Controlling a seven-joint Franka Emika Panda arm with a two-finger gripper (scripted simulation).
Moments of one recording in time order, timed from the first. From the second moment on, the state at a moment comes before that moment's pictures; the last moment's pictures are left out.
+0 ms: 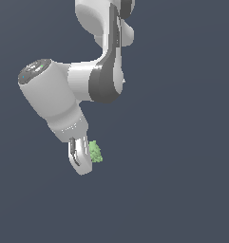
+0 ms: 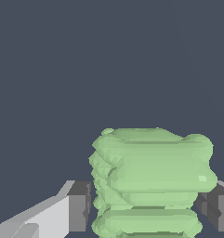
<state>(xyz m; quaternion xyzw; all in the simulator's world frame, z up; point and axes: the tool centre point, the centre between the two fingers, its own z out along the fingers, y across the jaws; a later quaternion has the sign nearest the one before) 0.122 -0.091 0.209 -0.80 0.58 0.00 0.12</state>
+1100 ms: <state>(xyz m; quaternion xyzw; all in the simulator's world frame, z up) 0.091 -0.162 0.466 -0.78 0.54 0.01 0.33</state>
